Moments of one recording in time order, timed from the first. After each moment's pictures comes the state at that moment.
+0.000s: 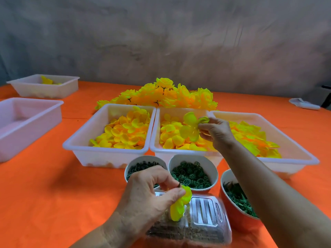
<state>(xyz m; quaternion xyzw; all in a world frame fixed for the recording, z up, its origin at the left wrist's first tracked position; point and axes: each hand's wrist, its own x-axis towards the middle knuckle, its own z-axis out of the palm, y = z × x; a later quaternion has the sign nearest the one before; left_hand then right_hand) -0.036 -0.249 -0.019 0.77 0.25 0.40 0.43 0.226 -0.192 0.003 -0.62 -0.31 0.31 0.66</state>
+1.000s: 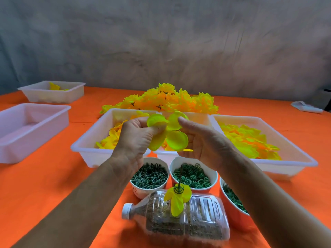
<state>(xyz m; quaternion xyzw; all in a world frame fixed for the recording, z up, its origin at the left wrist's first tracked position) -0.009 -0.198 0.052 0.54 0.30 0.49 0.61 0.133 -0.260 0.054 -0.50 -0.43 0.52 0.54</state>
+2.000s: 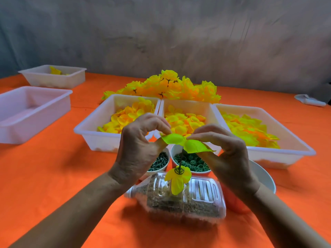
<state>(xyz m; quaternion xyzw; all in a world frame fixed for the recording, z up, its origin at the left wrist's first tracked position) -0.032 -0.226 0.017 0.78 0.16 0.57 0.23 0.131 -0.313 0.012 -0.47 -0.69 -0.03 0.56</state>
